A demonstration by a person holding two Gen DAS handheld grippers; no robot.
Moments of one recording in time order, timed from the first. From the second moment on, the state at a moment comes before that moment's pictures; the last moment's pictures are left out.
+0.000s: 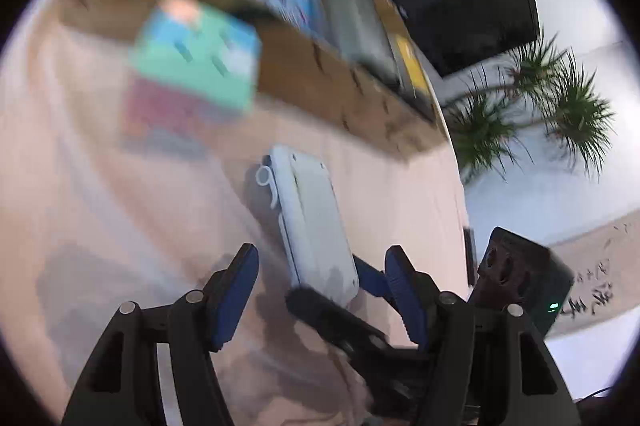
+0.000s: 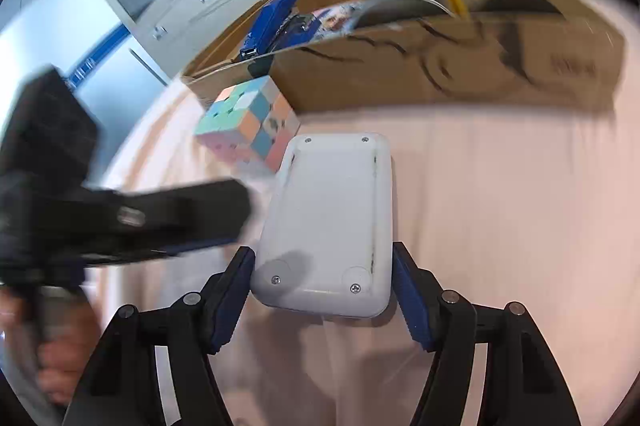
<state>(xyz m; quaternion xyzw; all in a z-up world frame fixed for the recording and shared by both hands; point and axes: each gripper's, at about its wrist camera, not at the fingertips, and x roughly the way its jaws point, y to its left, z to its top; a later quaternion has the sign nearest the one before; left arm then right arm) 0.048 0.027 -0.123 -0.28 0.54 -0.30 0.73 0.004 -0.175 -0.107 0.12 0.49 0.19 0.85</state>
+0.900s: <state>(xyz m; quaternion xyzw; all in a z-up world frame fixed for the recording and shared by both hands) 0.038 -0.108 -0.110 -0.18 0.56 -0.38 0.71 -0.080 -0.317 -0.062 0.07 0.46 0.03 0.88</state>
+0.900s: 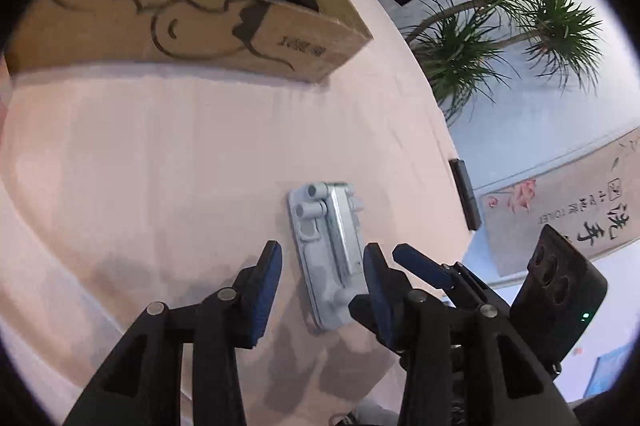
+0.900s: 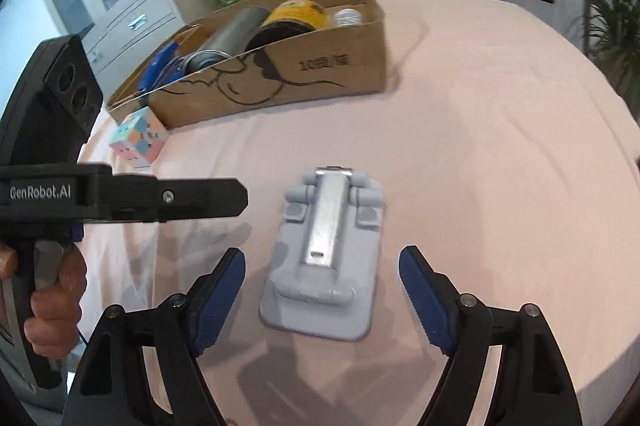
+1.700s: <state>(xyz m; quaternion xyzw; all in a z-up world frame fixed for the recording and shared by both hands) 0.044 -0.073 -0.157 -0.29 0.60 -0.39 0.63 -0.066 -0.276 -0.084 0.12 0.48 0.06 0.87</state>
